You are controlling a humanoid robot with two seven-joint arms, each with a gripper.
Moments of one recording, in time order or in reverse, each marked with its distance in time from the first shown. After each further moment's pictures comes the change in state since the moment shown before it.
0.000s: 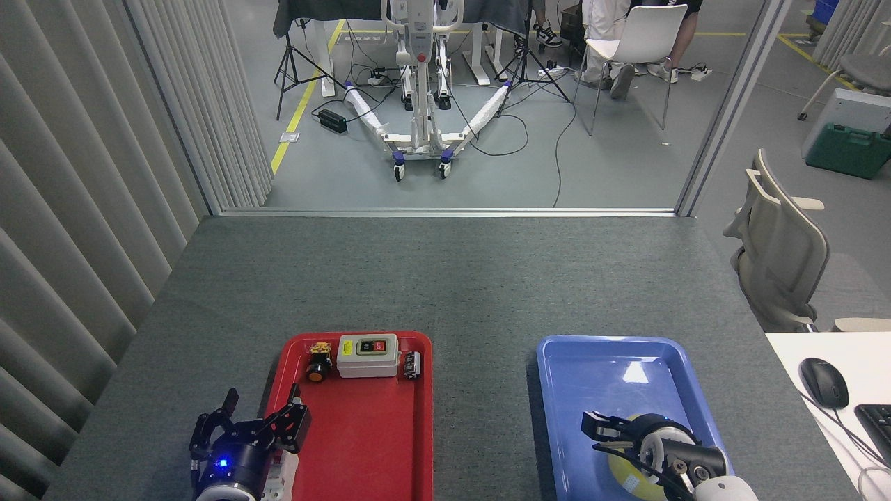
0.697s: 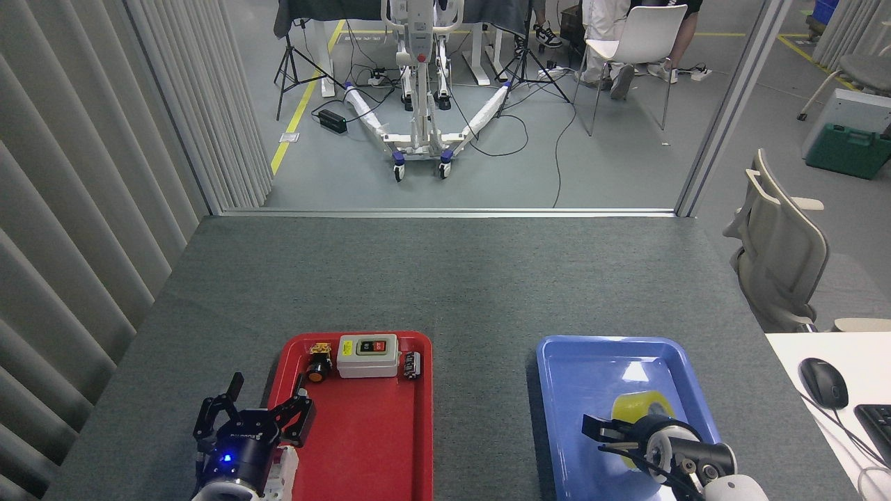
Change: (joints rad) left arm -0.047 0.059 -0.103 0.049 0.010 0.002 0.163; right arm 0.002 -0.018 -0.004 -0.020 -0.016 -0.028 0.075
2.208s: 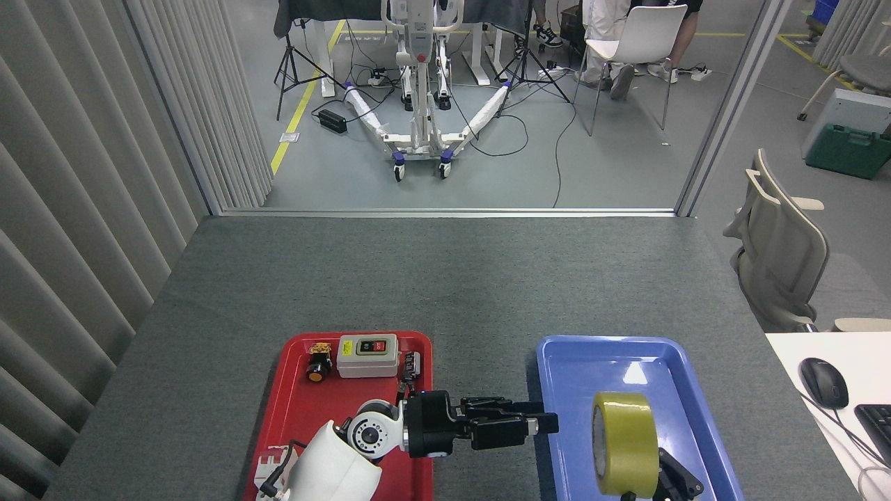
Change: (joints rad) left arm -0.370 -0.376 -0.096 0.332 0.880 -0.984 -1.113; right arm 0.488 -0.003 -0.282 -0.166 0.112 -1.173 -1.338
